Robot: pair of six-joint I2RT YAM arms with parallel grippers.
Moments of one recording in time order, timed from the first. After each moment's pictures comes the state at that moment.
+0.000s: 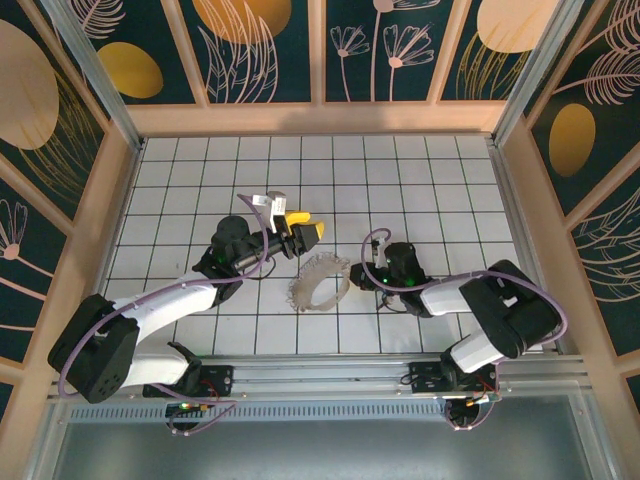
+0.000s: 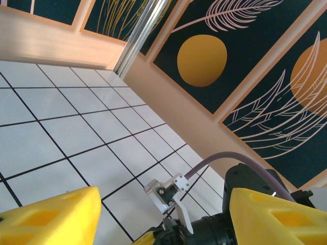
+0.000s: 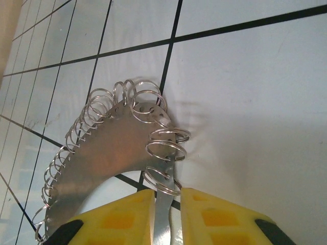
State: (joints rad) left arm -0.63 1.30 0.58 0.67 0.41 -0.58; right arm 0.58 1.50 0.33 0.54 -0.31 0.67
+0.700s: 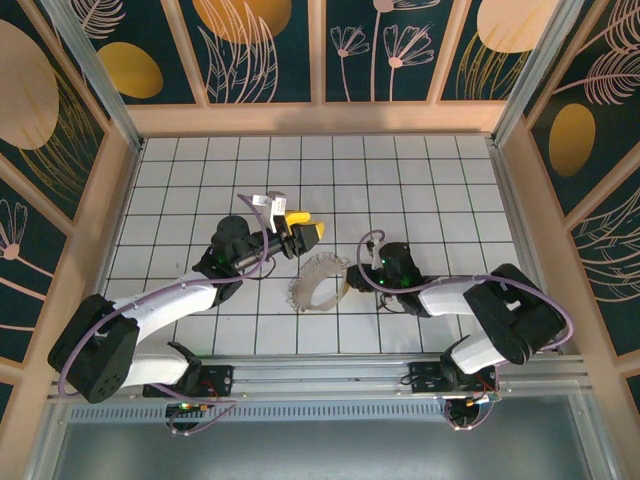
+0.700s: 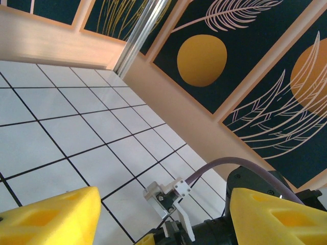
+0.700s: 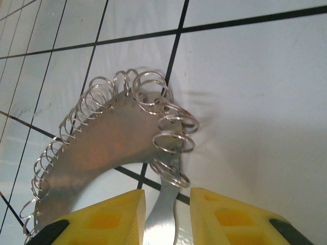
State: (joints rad) left arm -0.63 1.30 0.58 0.67 0.41 -0.58; right arm 0.63 1.48 0.36 0.45 -0.25 0.62
